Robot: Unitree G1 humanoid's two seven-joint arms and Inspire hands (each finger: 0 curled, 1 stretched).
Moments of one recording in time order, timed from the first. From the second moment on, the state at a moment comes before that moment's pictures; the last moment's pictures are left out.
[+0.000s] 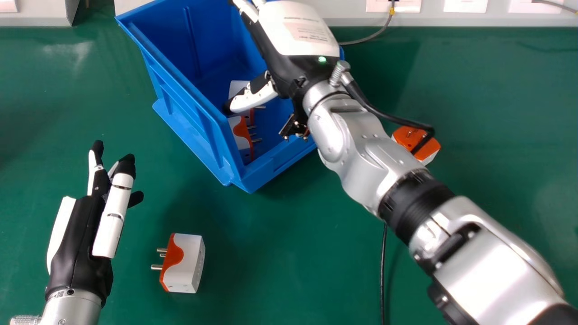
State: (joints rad) left arm 0.29 0.21 0.22 -0.11 -0.05 -0.08 -0.13; right arm -0.96 0.00 0.53 0.87 -0.69 0.07 -0.27
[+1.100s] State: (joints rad) left arm 0.24 0.22 0.25 -0.05 -0.08 -0.07 -0.16; right arm -0.04 -0.25 0.33 -0.33 -0.87 0.19 -0.25
